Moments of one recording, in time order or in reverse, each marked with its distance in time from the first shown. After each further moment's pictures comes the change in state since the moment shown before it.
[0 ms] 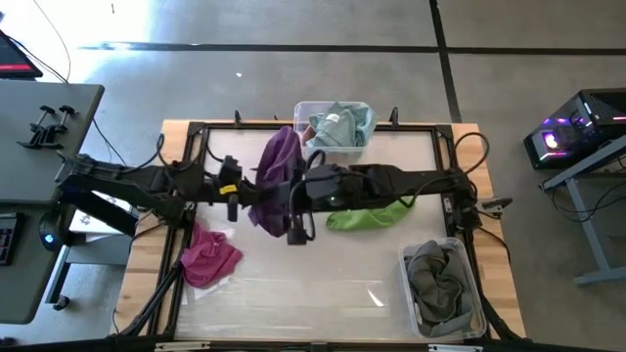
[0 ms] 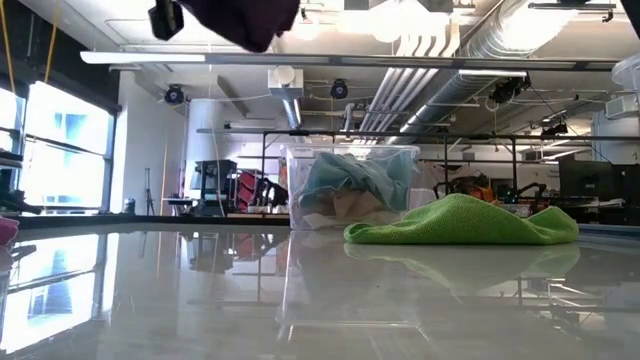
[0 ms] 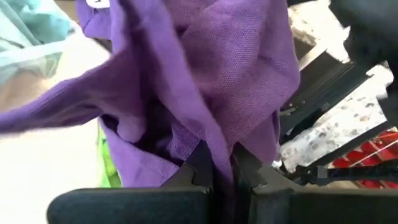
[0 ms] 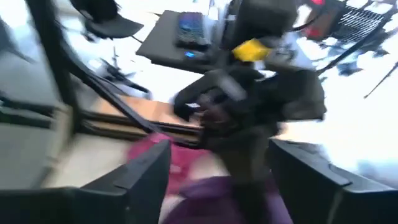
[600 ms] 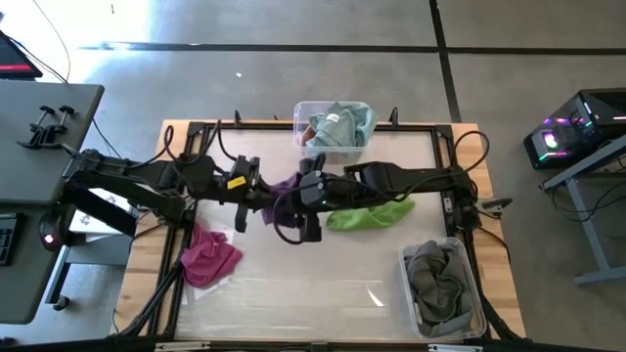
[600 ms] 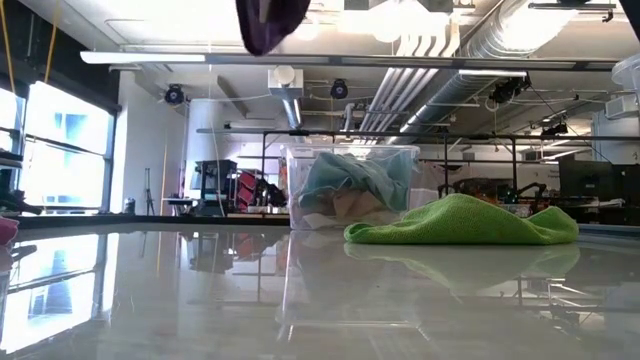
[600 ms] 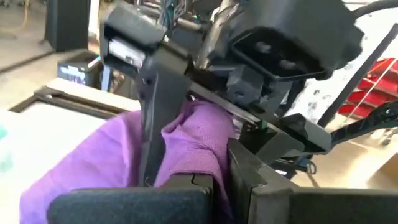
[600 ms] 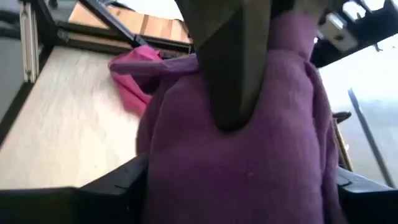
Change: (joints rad) left arm -0.018 0.197 0.262 0.017 0.101 0.373; right arm -0.016 -0.002 -0.029 -0.317 0.017 0.087
